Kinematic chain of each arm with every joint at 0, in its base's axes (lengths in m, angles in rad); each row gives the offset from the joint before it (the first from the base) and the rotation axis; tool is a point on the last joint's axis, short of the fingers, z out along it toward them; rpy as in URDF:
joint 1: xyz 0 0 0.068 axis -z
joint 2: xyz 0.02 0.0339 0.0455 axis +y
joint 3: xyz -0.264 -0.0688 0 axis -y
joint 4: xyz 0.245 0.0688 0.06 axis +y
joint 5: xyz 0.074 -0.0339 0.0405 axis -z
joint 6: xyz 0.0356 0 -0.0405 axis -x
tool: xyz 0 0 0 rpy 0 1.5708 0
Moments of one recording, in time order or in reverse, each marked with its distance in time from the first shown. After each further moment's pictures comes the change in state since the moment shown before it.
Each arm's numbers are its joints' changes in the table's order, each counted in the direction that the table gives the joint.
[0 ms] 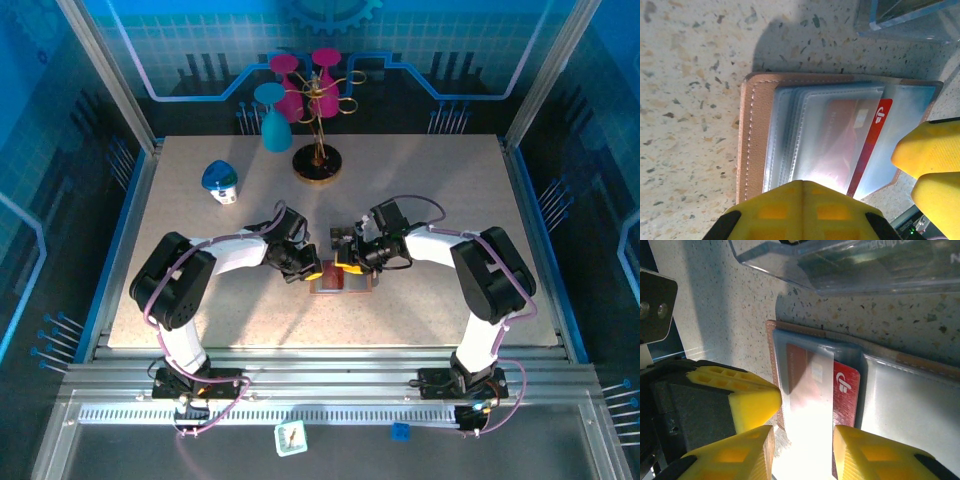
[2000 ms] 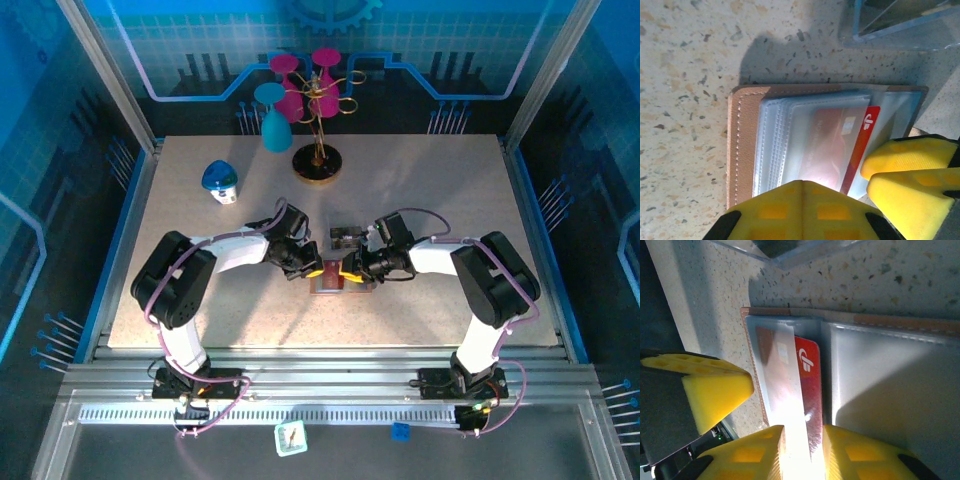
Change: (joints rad) left arm 0.000 0.015 0.033 0.021 -0.007 -0.004; right arm -0.004 -0.033 -0.153 -0.180 0.005 -0.103
